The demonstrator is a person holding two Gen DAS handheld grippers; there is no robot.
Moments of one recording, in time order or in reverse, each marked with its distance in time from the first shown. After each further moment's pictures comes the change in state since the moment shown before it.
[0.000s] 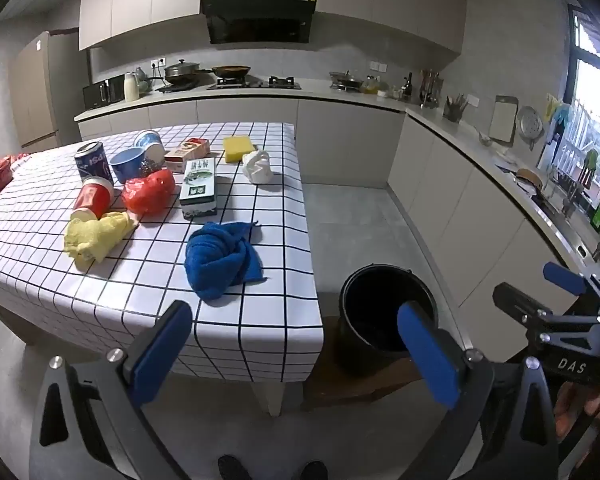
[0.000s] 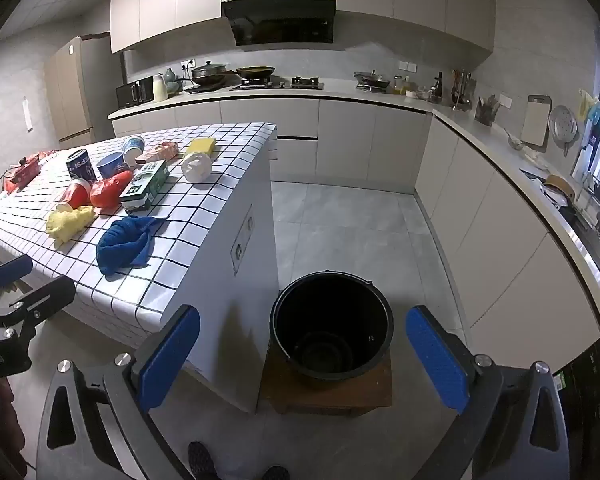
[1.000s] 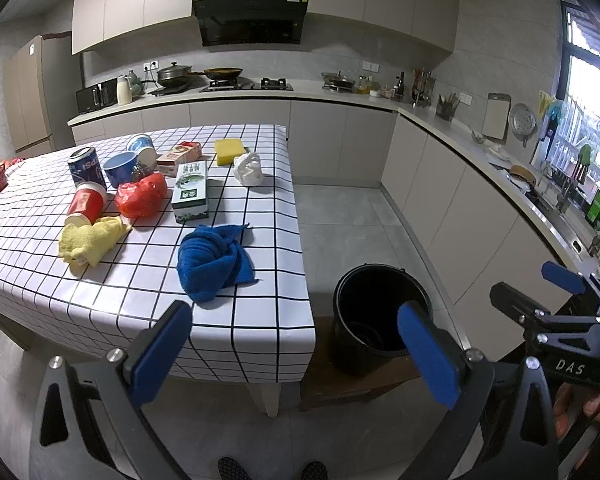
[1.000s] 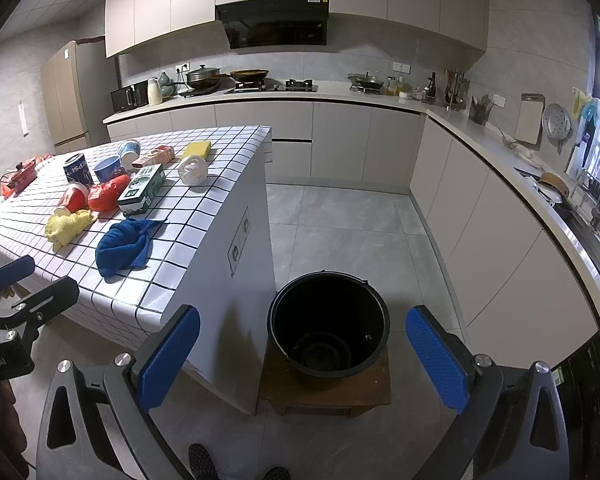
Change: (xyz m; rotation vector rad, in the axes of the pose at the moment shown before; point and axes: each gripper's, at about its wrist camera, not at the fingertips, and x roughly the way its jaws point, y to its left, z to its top) left arm 0.000 -0.001 0.003 -0.011 0.022 -0.031; right arm -0.010 -0.002 -0.003 0.006 -0.010 -0.019
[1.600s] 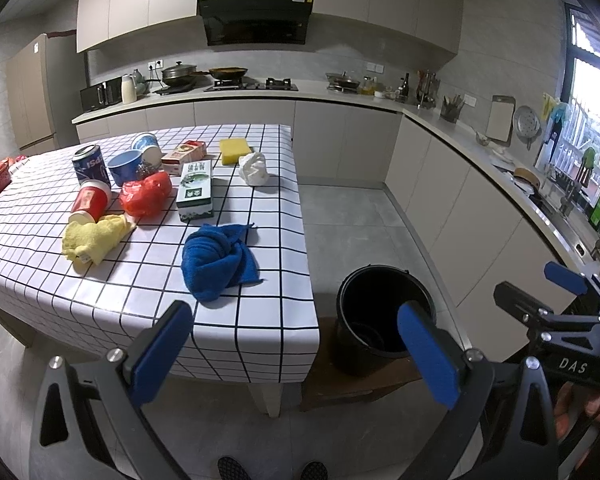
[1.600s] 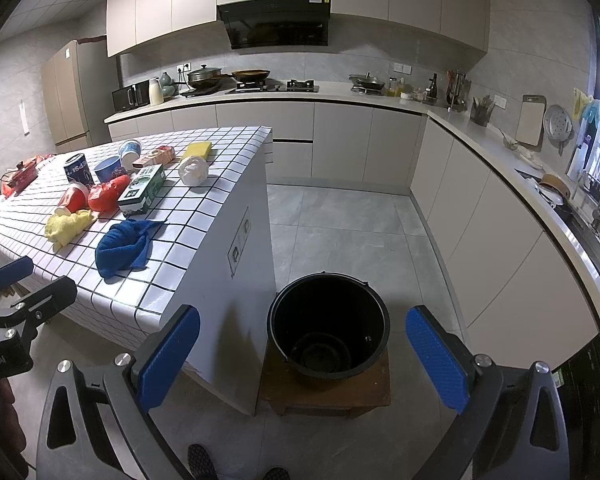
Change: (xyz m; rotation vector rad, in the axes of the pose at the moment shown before) left arm -0.001 0.003 0.000 -0.009 -0.001 0.012; right arm 0.001 0.001 -0.001 0.000 -0.003 0.003
